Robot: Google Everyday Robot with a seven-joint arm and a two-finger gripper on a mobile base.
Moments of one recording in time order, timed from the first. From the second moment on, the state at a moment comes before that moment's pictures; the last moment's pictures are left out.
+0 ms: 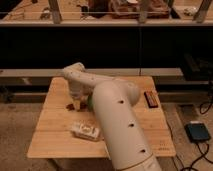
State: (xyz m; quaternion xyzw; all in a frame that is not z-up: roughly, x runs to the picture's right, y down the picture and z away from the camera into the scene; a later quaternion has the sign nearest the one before) arm -0.184 0.098 0.931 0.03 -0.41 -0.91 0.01
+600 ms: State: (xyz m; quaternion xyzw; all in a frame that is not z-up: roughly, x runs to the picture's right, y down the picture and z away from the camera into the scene) arm -0.218 0.138 0.884 0.04 -0.40 -0.91 -0.03
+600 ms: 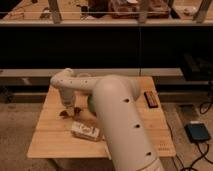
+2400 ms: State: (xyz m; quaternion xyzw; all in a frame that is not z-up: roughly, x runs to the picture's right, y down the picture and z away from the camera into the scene) arm -0.242 0.213 0.811 0.06 -0.44 -0.89 -0.10
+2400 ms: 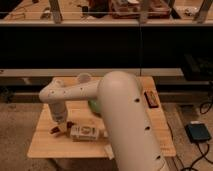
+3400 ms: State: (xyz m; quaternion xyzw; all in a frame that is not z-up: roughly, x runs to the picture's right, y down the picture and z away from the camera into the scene) arm -0.265 0.243 0.780 0.07 -0.45 -0.88 -0.12
